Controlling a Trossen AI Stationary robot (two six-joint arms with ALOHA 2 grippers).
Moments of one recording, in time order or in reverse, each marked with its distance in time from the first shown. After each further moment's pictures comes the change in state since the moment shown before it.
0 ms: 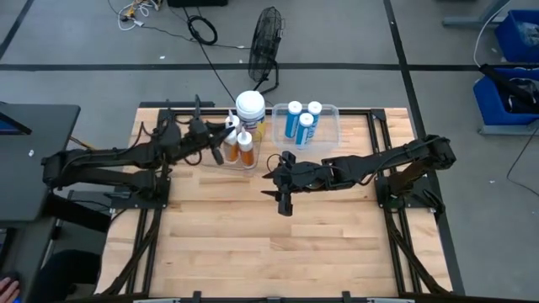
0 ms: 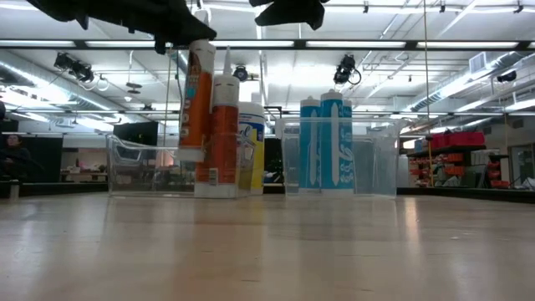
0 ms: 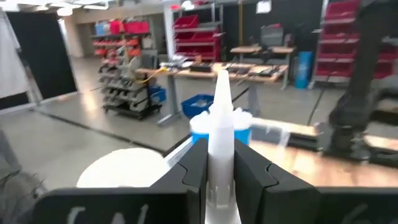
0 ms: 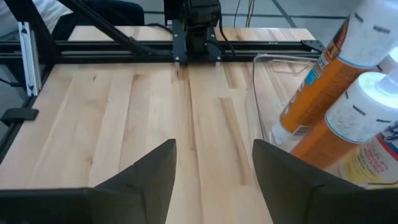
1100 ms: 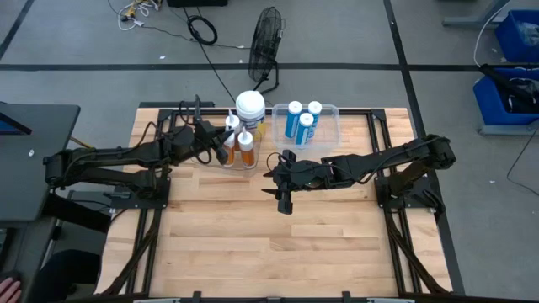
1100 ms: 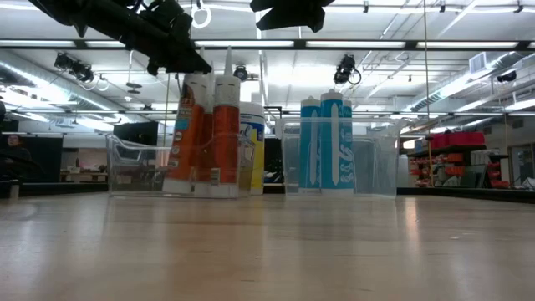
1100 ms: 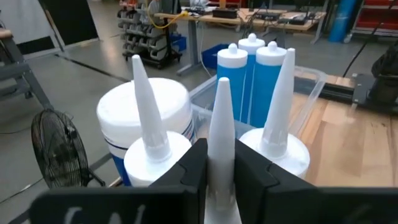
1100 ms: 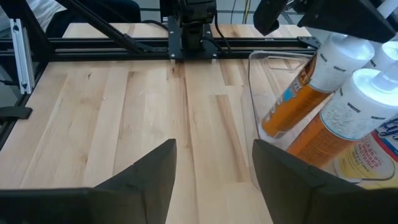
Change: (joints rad) left arm 0.023 0.044 -0.001 -0.196 -0.090 -0.093; right arm -0.008 0.000 0.000 -0.015 0.000 0.001
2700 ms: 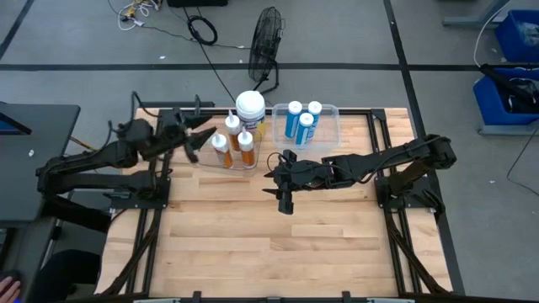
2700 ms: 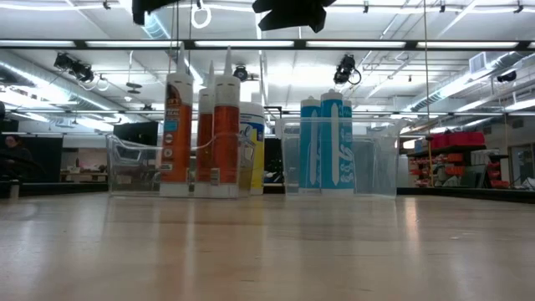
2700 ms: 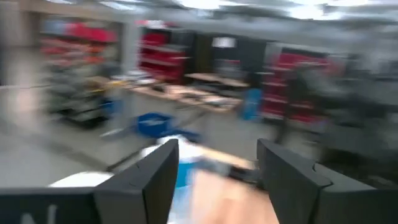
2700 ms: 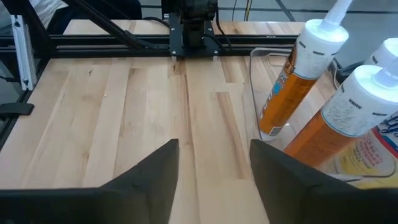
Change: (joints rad) left arm -0.027 -0.295 0.117 -0.087 0.210 -0.104; right arm 0.000 -0.005 0.000 -0.014 -0.003 0.000
